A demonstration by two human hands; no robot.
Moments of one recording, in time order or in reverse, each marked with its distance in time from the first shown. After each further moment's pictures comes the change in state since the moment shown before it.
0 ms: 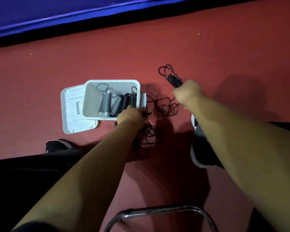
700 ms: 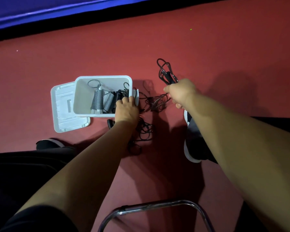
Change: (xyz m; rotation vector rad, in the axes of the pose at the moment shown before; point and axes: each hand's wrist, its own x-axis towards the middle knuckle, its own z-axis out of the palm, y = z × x) left_hand 0.008 0.016 0.022 0.628 0.276 0.133; right_hand 0.003 0.025 0.003 0.324 -0.147 0.069
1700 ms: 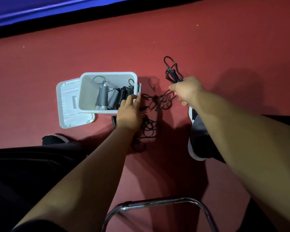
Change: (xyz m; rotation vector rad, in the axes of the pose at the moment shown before) left_hand -0.022 -0.006 0.042 -0.696 0.288 -0.088; right_hand 0.010 0.008 0.002 0.012 -0.013 -0.008
